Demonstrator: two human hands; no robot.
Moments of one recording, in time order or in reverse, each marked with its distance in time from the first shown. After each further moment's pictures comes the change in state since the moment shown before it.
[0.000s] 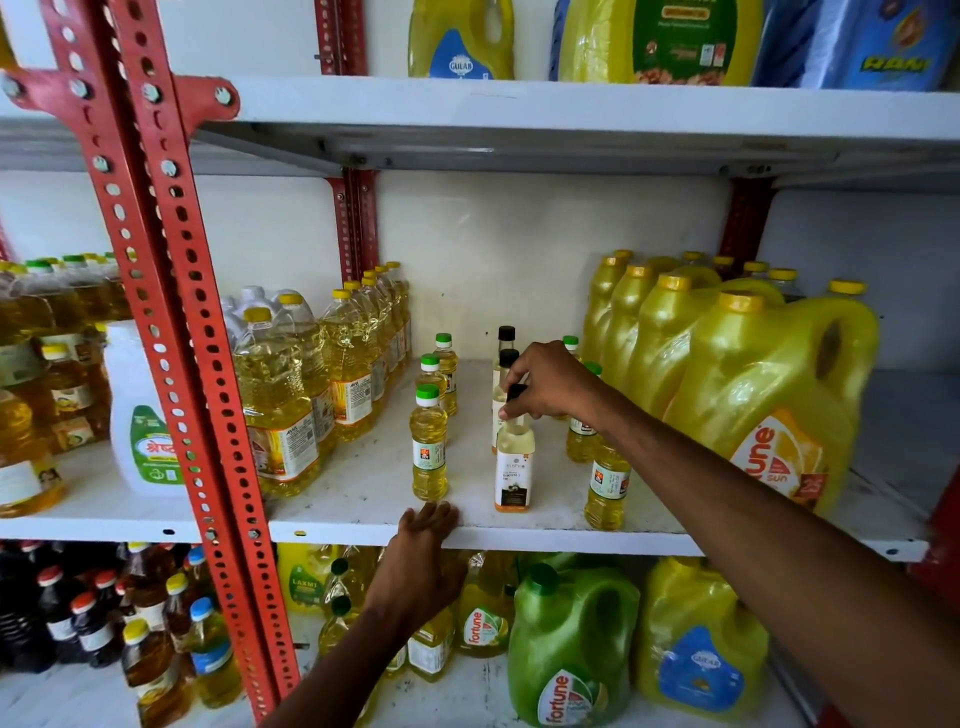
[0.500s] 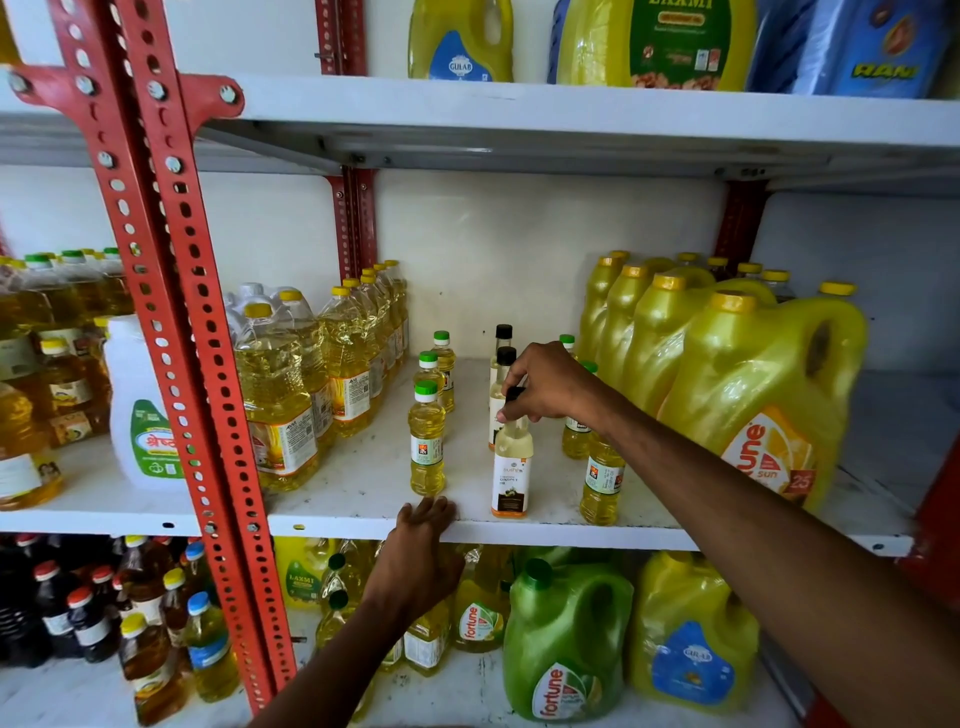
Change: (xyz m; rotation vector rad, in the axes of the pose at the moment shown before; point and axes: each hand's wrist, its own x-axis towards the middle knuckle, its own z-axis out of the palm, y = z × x) left_hand 0.000 0.003 -0.004 -0.008 -0.016 -0.003; right_hand -0.009 -0.004 0.001 0.038 -0.018 0.040
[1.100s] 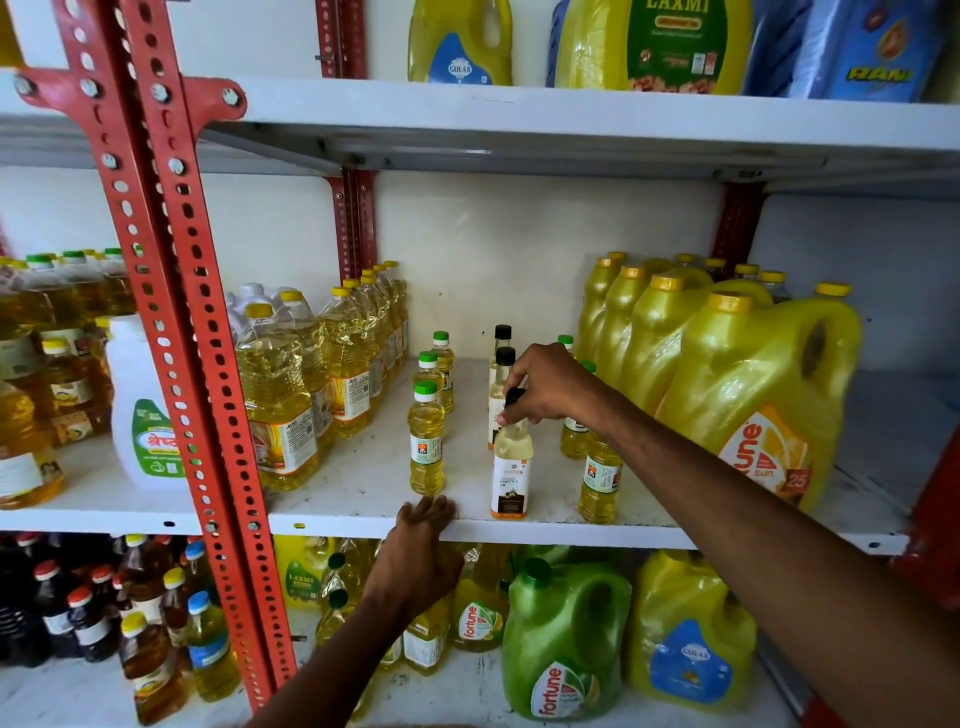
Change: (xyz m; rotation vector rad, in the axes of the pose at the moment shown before) left_hand -0.001 0.001 -0.001 0.007 -0.016 -0.009; right_hand -0.009 -0.007 -0.003 -0.026 -0.001 0.018
